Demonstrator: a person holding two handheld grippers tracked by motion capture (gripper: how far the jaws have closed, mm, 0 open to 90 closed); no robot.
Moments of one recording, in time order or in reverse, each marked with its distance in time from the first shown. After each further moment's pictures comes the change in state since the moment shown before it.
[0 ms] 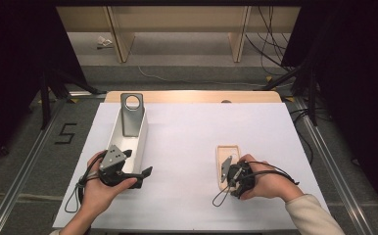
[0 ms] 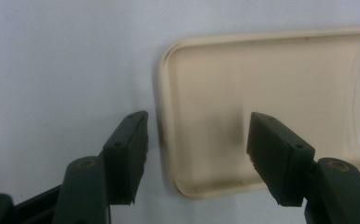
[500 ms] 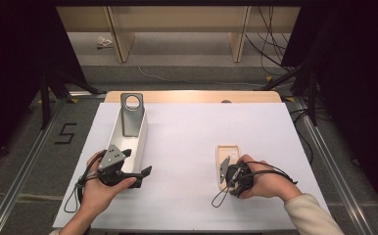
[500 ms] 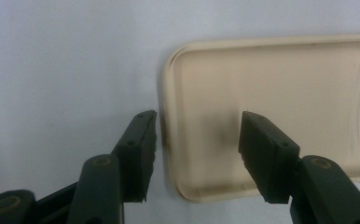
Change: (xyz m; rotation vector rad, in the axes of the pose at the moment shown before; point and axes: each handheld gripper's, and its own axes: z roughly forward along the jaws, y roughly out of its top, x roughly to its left) left arm 0.002 0.000 -0.001 -0.015 -0.001 -0.003; right arm 0.000 0.004 0.000 0.012 0.012 -0.017
